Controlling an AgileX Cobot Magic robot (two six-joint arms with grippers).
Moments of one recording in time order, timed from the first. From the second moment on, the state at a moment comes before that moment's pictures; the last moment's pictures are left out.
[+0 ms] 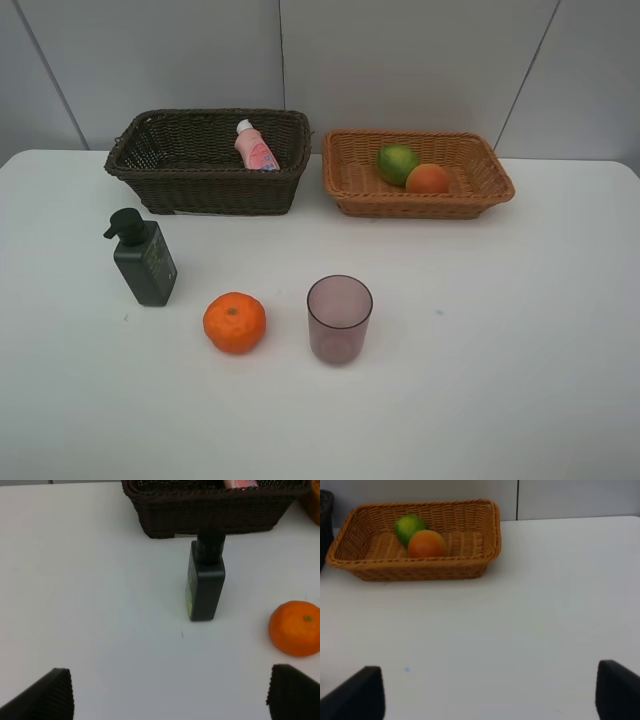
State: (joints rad) left arm -0.08 -0.01 -0.51 0.02 1.07 -0.06; right arm -0.01 0.00 -0.52 0.00 1.06 0.03
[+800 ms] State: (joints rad) left arm -0.08 -0.01 -0.51 0.01 1.06 -0.06; right arm -0.01 0.00 -0.52 0.00 1.06 0.03
